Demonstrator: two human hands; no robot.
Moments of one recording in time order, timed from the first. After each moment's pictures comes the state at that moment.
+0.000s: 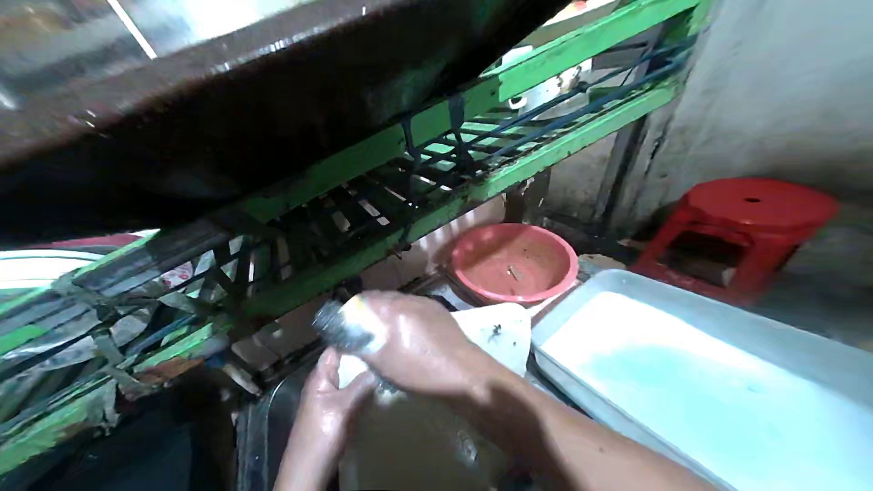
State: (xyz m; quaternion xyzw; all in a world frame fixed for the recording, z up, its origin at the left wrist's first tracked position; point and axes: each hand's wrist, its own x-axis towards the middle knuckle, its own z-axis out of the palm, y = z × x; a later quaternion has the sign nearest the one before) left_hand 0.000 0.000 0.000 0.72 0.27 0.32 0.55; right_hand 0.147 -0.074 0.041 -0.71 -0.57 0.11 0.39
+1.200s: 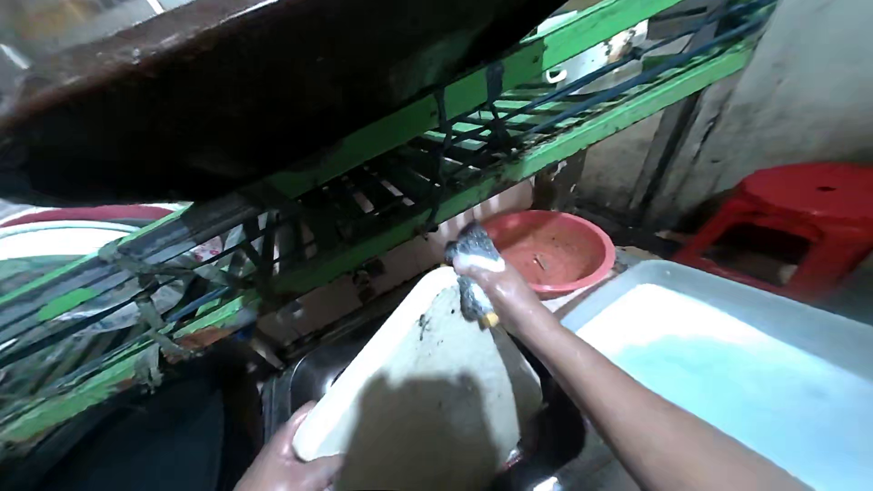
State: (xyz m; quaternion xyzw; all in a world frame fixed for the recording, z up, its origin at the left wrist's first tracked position) left_hand -0.118 0.013 -0.006 0.76 0.36 0.14 0.52; right_hand 0.217 -0.074 -0.031 -0.67 -0.22 0.27 0.66
